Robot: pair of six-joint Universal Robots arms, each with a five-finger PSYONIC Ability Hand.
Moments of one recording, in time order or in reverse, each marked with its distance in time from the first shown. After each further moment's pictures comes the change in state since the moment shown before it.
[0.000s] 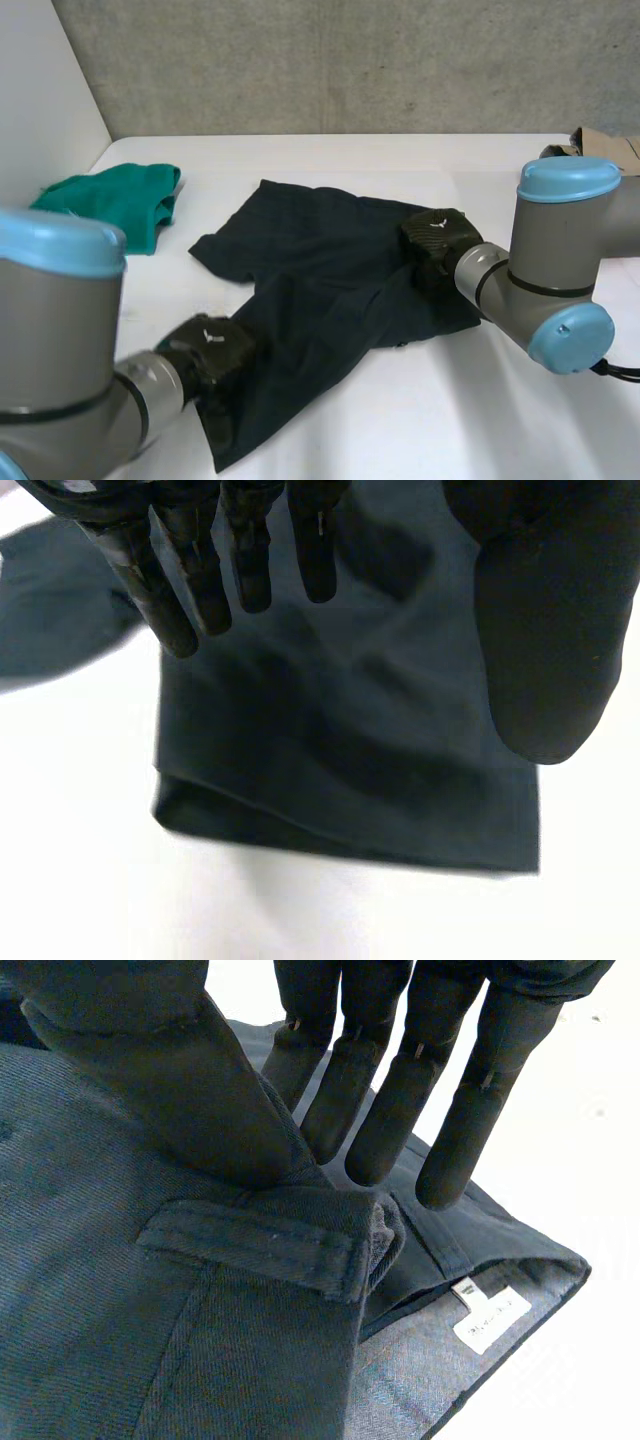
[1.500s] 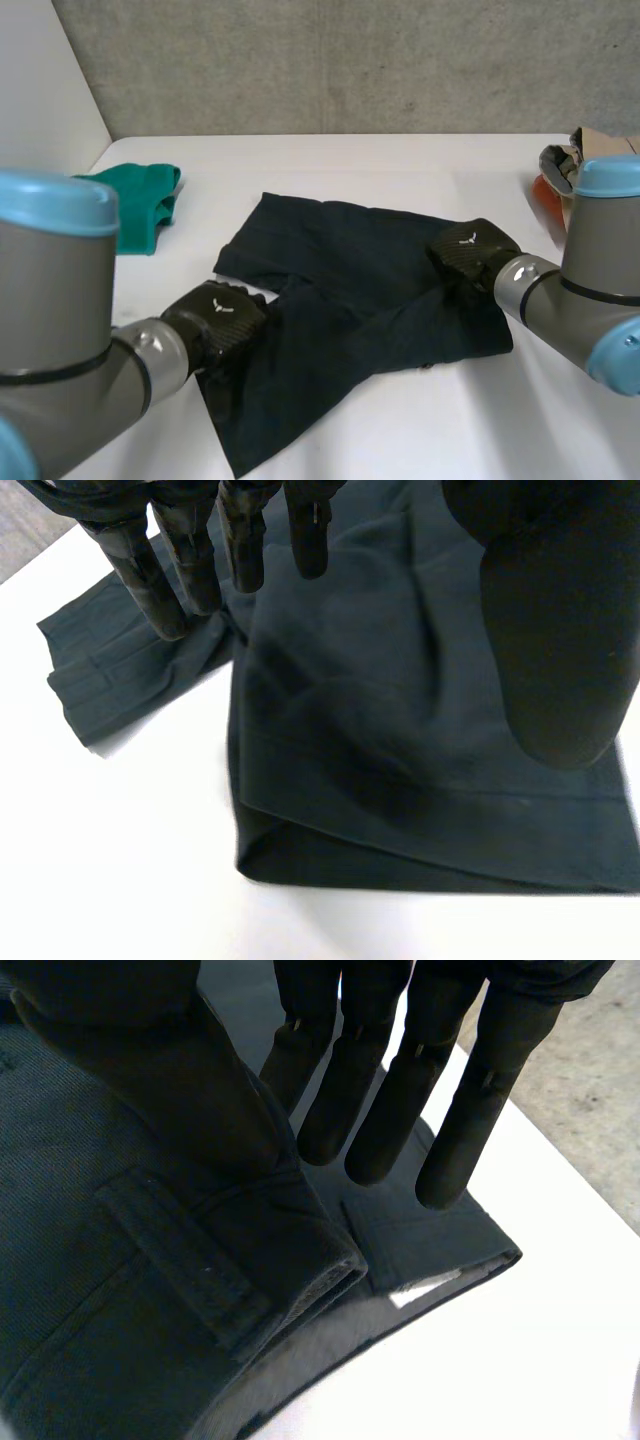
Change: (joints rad) left arm 0.008 -0.013 0.118 -0.038 0.038 0.116; right arm -0.091 -0.153 0.173 0.069 -0.045 -0.303; left_hand -0.117 -0.100 -0.112 -0.104 -0.094; right_hand -0.001 0.000 0.000 0.000 0.000
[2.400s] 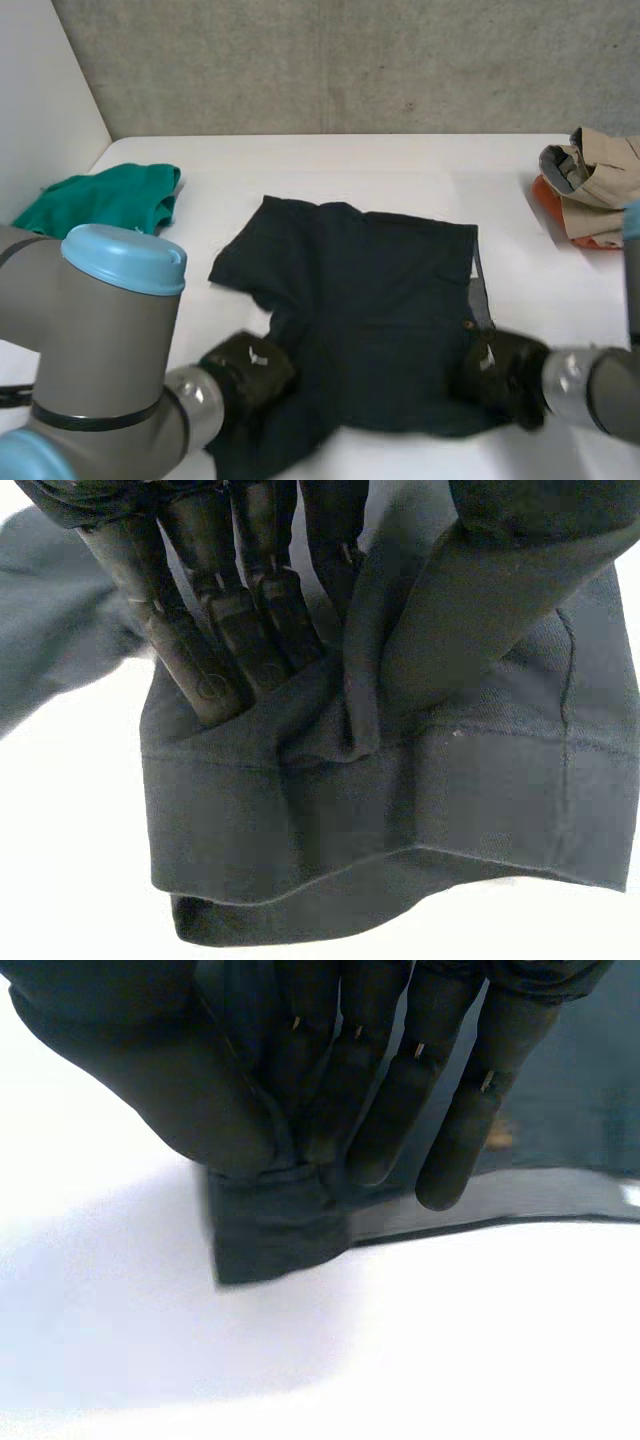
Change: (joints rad) left arm -0.100 -0.093 -0.041 0.027 0.009 0.022; right arm -0.095 -0.164 0.290 0.377 -0.087 -0.622; left_hand 0.916 0.962 0.950 0.972 0.951; right_hand 0.000 0.007 0.000 0.000 0.007
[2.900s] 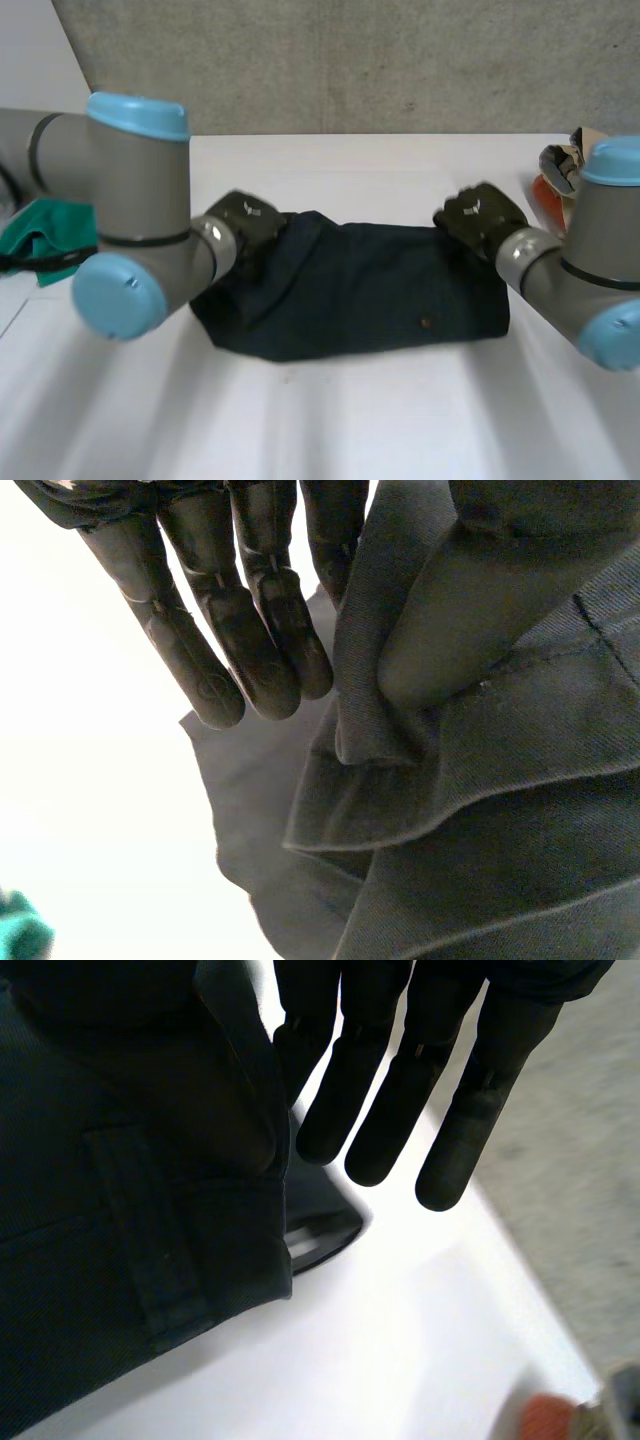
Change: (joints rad) left arm 0.115 -0.302 0.615 -0.027 -0.050 0.071; right arm 0.084 0.171 -0.343 -0.461 0.101 0.487; left_hand 0.000 0.003 0.009 0.004 0.006; right_hand 0.000 0.000 0.000 0.000 0.000
